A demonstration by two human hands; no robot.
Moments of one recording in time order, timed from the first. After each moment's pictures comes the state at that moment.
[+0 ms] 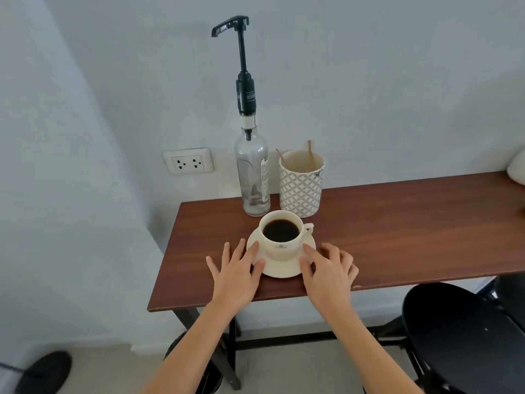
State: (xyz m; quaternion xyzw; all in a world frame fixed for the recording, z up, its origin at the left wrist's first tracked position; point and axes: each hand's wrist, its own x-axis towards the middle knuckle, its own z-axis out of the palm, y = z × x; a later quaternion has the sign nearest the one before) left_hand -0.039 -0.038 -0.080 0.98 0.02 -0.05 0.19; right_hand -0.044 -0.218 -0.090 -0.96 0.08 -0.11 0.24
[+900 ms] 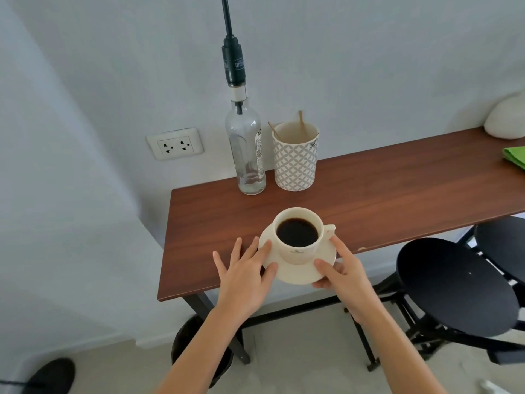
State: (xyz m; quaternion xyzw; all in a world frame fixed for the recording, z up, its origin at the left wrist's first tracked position) left_hand -0.082 -0.026 -0.080 0.98 -0.08 -0.06 0.17; right_hand -0.106 -0.226 -0.084 -0.71 0.12 0.05 0.69
